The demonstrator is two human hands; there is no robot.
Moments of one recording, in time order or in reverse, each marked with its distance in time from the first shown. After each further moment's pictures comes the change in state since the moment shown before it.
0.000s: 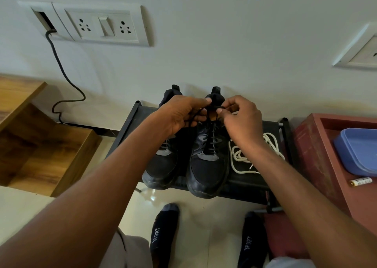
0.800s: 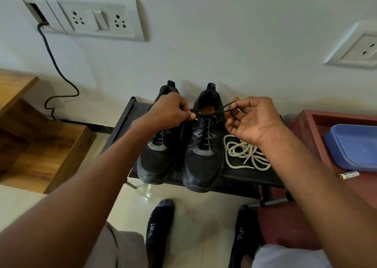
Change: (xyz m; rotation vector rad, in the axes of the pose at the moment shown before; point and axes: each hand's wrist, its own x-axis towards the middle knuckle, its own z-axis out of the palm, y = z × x) left_hand -0.004 -0.010 -0.025 0.839 0.087 0.309; right_hand 0.010 -0.006 -0.040 1.056 -0.184 0.868
